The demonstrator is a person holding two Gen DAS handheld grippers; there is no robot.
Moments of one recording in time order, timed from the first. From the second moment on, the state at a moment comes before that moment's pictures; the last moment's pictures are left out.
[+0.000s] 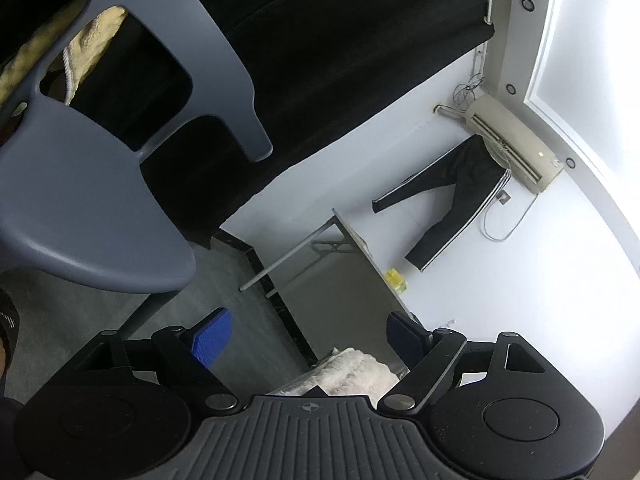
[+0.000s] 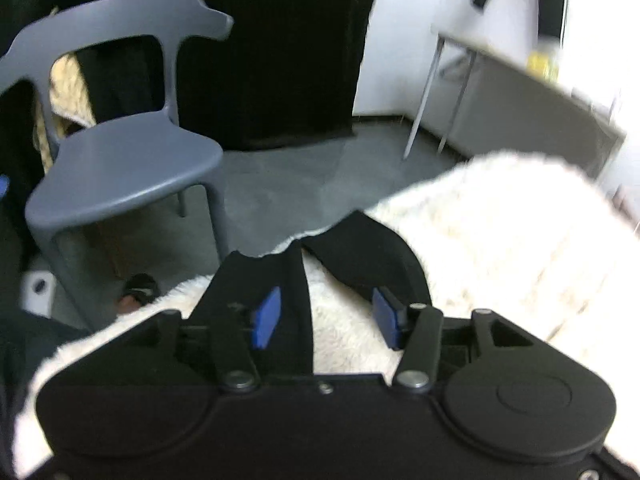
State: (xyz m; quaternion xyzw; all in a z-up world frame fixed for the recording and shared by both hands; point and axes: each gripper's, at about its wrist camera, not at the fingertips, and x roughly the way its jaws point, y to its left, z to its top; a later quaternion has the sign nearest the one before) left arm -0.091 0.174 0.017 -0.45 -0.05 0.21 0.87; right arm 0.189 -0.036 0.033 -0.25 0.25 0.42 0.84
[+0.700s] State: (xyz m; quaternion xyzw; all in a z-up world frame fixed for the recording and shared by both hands) left arm -0.099 0.182 0.013 -0.46 -0.07 0.22 0.86; right arm 0.140 0.022 0.024 -0.12 0.30 0.50 0.80
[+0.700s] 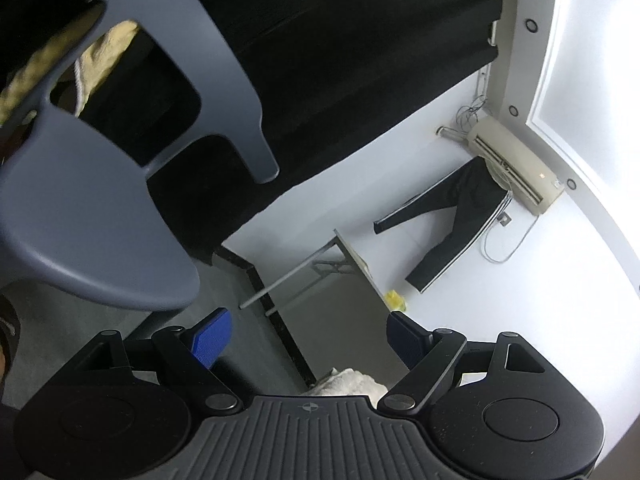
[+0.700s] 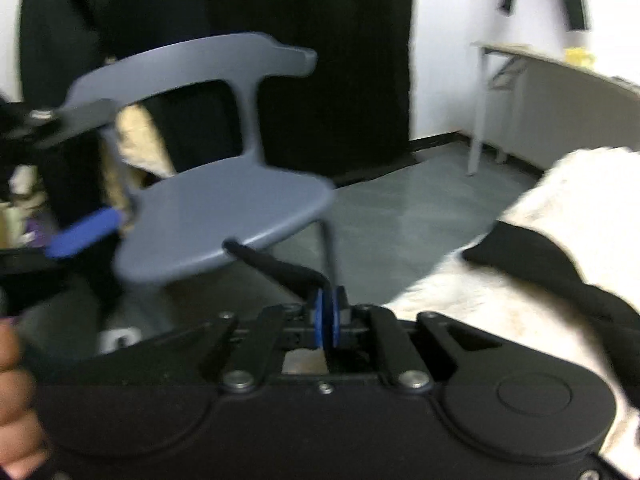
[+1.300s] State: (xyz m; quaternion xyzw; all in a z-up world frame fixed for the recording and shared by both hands) left arm -0.087 0.177 0.017 -0.44 -0.04 0.21 0.87; right arm 0.106 -0.200 0.016 -0.13 0.27 0.34 0.89
